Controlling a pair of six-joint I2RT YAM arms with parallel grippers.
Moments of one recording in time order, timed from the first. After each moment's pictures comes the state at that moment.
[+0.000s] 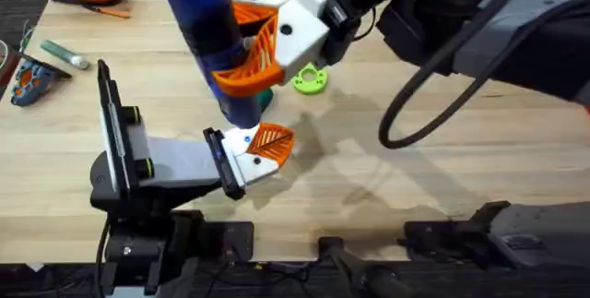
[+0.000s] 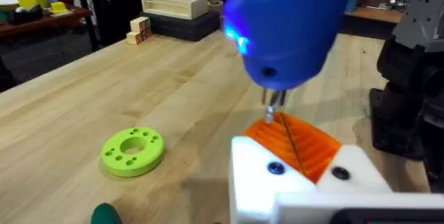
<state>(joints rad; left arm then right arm) 0.01 0.01 0.01 -0.12 1.14 0.08 0.66 1.56 1.15 0.63 -1.45 0.02</state>
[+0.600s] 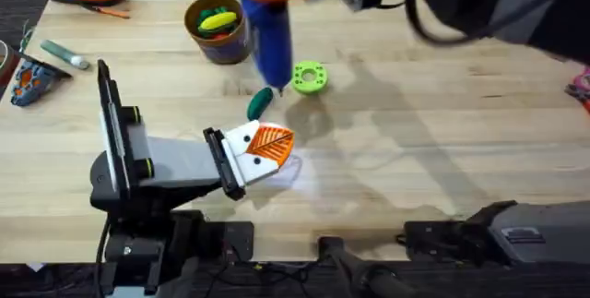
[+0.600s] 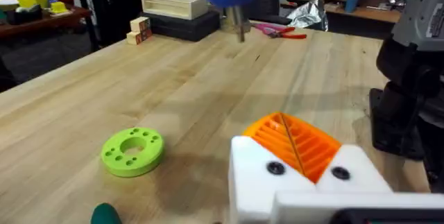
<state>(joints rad) 0.01 0.01 0.01 -0.12 1.14 0.08 0.48 1.56 1.22 0.53 -1.40 0.31</state>
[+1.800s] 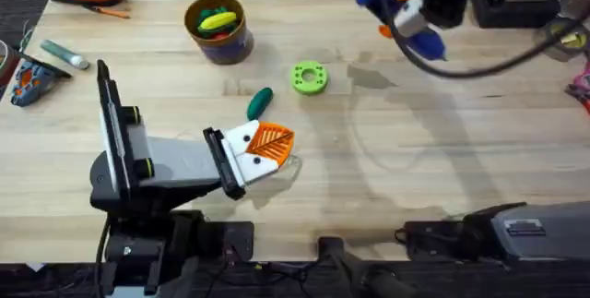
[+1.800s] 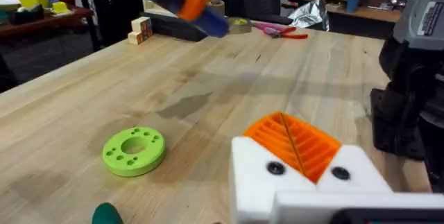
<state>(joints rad) 0.01 0.01 0.01 -0.12 1.14 0.08 0.22 1.56 1.50 -1.01 -0.20 -1.08</state>
